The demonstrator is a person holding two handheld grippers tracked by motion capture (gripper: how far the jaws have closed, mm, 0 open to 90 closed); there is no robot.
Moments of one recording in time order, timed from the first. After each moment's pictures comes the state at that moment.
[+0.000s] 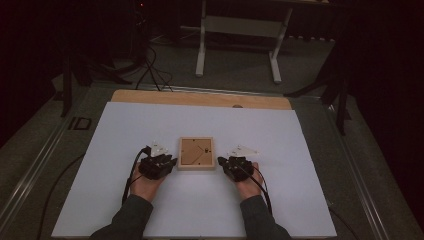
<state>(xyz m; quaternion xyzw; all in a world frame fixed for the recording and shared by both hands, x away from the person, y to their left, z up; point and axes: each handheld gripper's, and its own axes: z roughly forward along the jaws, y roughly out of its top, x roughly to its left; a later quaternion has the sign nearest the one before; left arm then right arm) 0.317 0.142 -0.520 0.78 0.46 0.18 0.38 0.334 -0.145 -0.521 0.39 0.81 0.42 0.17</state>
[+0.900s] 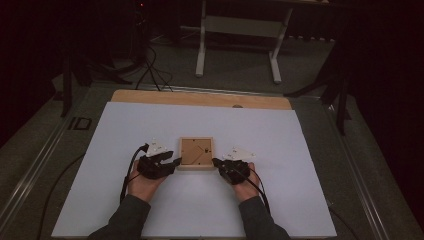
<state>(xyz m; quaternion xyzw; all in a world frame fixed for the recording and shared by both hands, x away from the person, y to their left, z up) 0.309 0.141 -0.496 0.78 0.42 0.17 0.43 0.324 -0.133 -0.516 0.34 0.81 0.44 0.17</state>
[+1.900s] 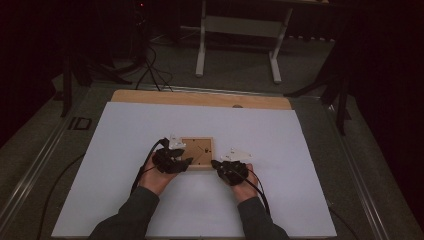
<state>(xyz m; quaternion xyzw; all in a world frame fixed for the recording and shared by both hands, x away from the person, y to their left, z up) 0.331 0.101 -0.488 0.83 0.39 0.16 0.35 0.325 -0.130 -0.522 0.34 0.82 0.43 0.16</state>
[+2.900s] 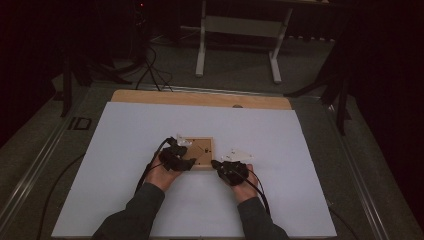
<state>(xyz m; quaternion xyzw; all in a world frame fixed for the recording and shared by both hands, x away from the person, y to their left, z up) 0.348 0.088 -0.503 0.85 0.41 0.15 0.31 0.325 -0.131 -0.523 0.34 0.82 0.44 0.16</state>
